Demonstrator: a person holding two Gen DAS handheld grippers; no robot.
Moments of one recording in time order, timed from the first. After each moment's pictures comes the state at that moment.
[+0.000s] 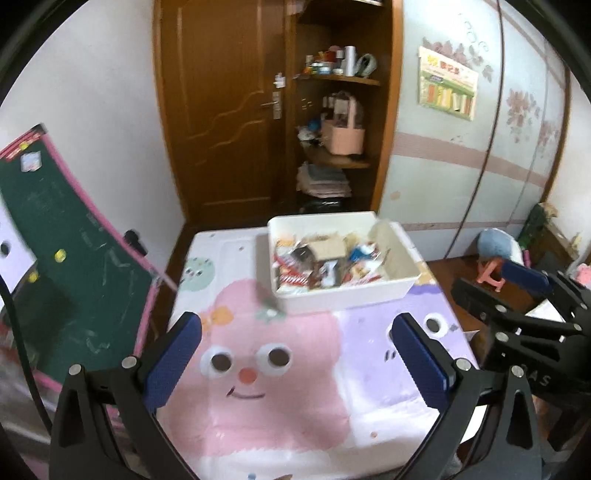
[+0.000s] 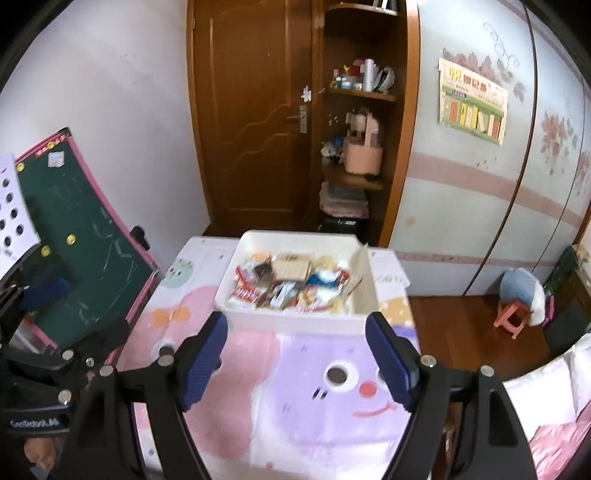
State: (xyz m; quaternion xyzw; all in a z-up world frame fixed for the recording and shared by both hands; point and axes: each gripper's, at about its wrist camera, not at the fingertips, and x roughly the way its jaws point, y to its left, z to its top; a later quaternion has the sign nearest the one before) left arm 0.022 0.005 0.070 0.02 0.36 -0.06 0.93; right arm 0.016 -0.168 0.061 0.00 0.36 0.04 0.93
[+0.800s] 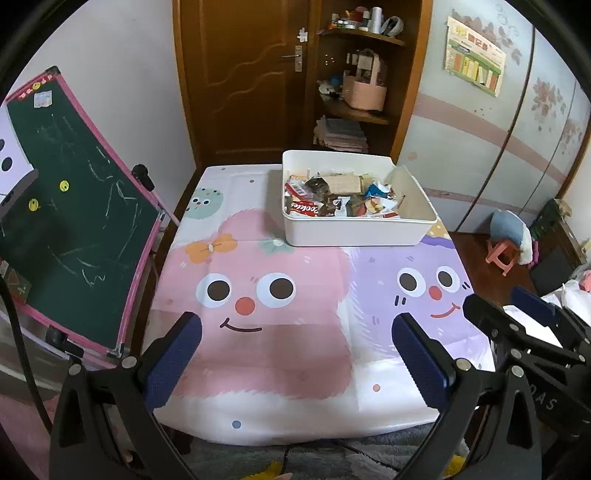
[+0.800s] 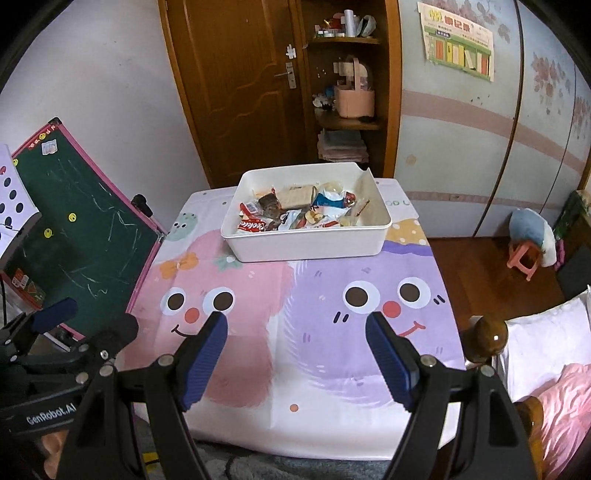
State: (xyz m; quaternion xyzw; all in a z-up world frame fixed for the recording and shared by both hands) left arm 0.001 0.006 0.004 -0.01 0.44 -0.03 0.90; right arm -0.021 -0.171 -0.002 0.05 0.42 0.03 0.91
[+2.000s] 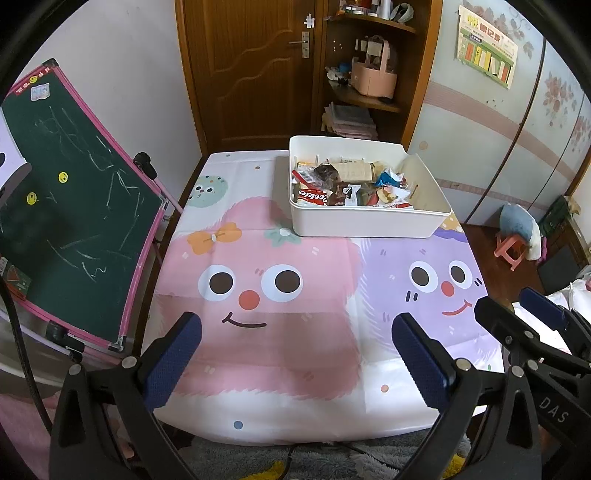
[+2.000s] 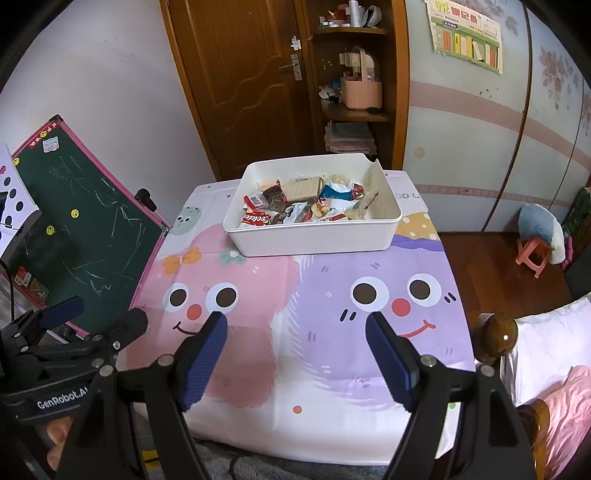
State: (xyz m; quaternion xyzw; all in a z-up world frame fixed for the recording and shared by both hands) left arm 0.014 0.008 -0.009 -0.01 0.46 -0.02 0.89; right arm -0.013 -0.172 -0.010 0.05 0.43 0.05 0.90
